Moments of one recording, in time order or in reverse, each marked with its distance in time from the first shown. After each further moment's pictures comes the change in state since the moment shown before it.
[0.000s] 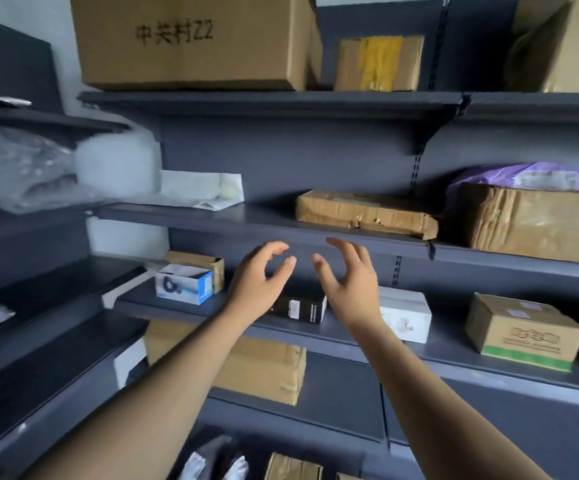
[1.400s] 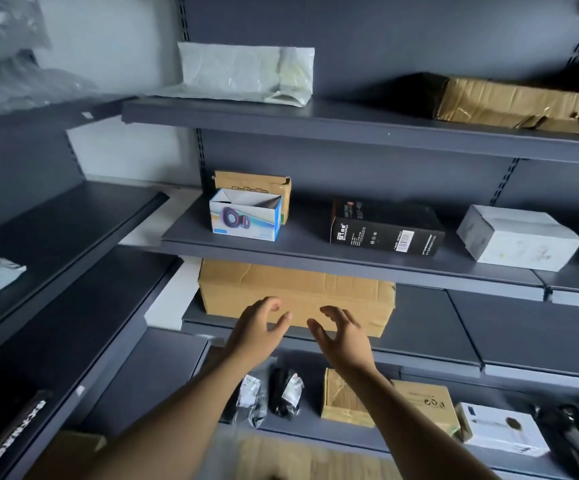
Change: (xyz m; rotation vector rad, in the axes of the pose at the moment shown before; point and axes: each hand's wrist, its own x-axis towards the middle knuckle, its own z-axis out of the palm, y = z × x) left_hand -0.099 -0.353 -0.114 0.155 -0.522 -0.403; right_hand -0.175 0.043 0.338 -0.246 -0.425 0.557
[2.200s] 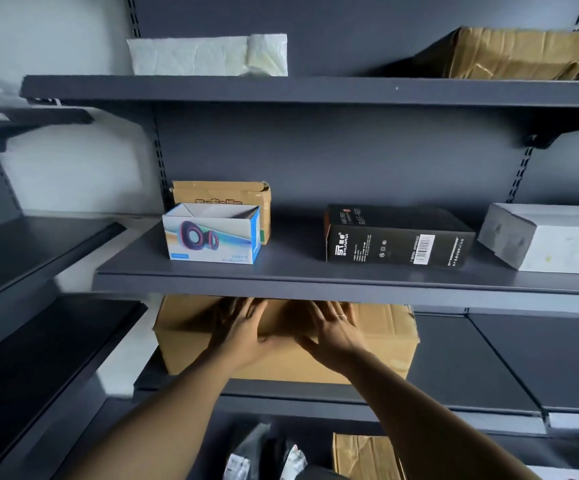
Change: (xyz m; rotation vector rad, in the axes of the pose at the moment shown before) left_hand 0.169 -0.098 0.070 0.425 -0.055 0.104; right_hand 0.169 0.095 0.077 -0.607 -0.080 -0.269
